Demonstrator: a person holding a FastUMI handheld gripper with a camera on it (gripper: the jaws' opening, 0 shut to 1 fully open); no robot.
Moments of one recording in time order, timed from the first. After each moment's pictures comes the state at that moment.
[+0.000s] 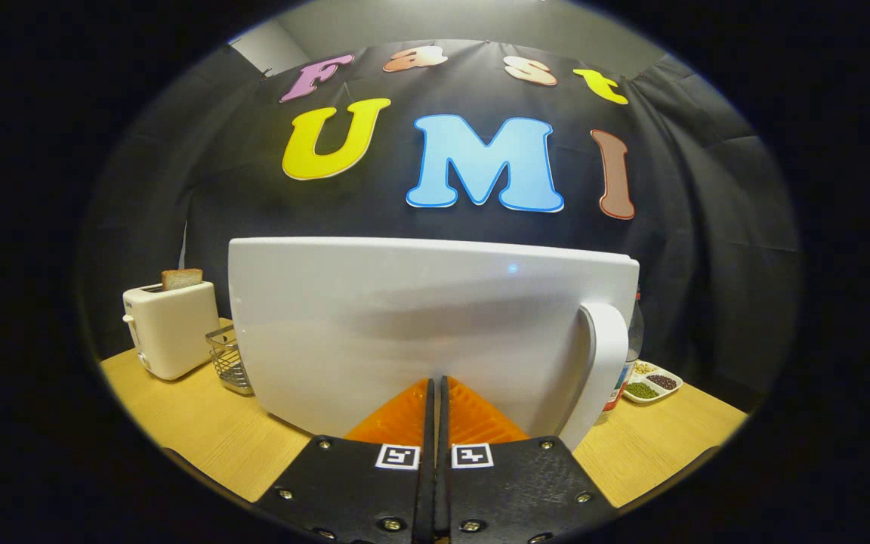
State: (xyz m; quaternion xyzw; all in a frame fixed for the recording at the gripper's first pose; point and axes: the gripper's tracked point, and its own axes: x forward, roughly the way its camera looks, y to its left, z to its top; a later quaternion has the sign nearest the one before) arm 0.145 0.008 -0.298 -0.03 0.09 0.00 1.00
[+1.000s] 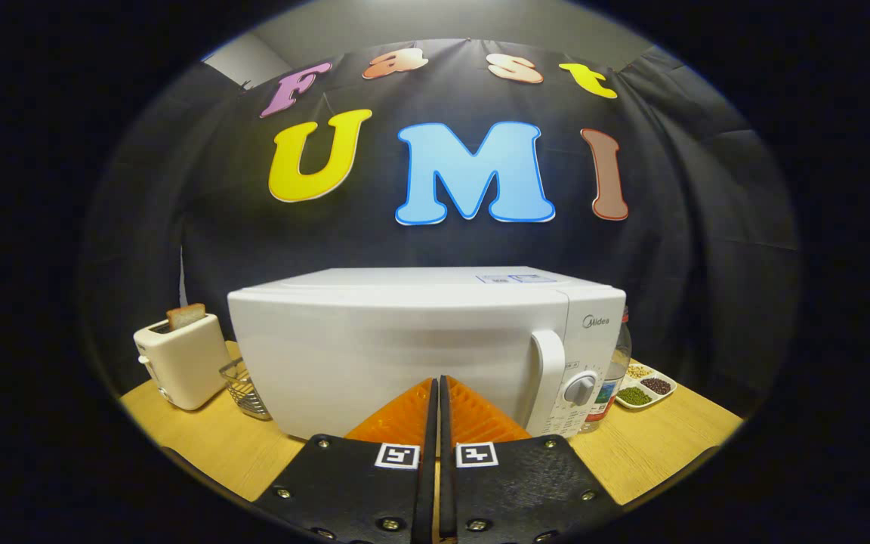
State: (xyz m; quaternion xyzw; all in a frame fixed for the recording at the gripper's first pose) arm 0.118 0.003 -0.230 0.02 0.10 0.01 1.00
